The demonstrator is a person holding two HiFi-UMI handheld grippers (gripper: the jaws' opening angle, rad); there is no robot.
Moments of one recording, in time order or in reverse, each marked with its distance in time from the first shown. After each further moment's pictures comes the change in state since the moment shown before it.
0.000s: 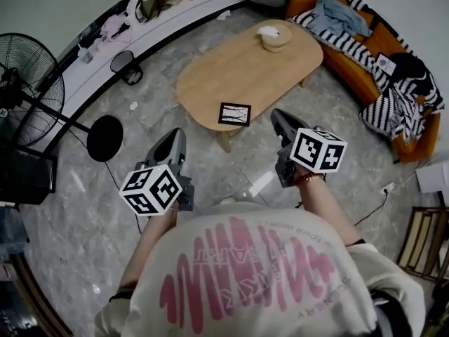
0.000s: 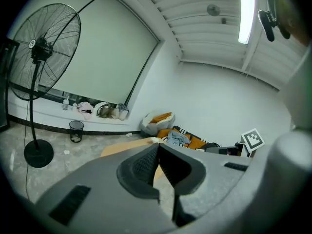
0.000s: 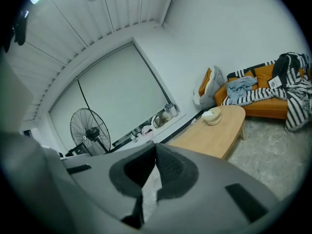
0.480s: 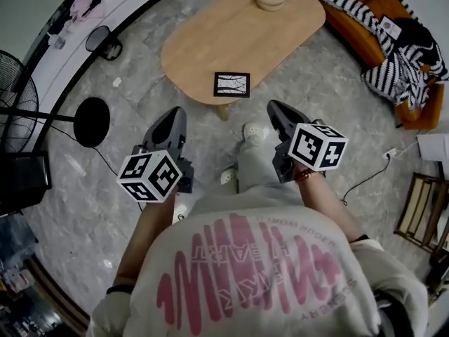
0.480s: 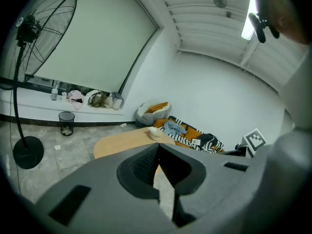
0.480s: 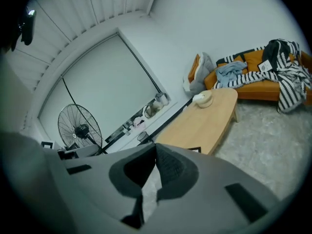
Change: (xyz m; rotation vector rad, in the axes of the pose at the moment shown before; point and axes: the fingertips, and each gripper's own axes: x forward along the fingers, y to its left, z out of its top) left arm 0.089 0.032 -0.030 0.014 0.107 -0.095; right arm 0.049 -0.041 -0.049 0.095 0.078 -0.082
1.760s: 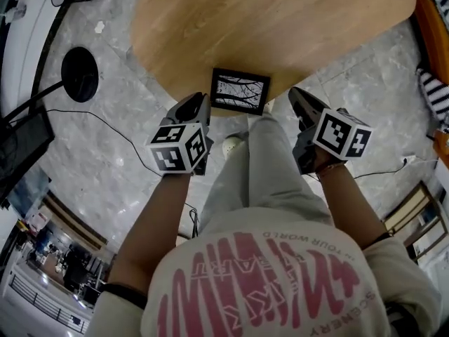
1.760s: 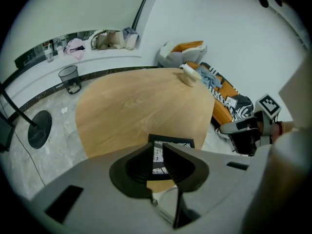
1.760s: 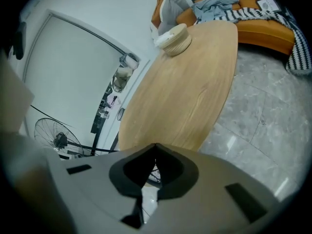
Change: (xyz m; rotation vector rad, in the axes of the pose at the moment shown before) left arm 0.278 0.142 -0.198 -0.119 0.666 0.260; right arm 0.244 -0.242 -0.047 0.321 0.516 -0.086
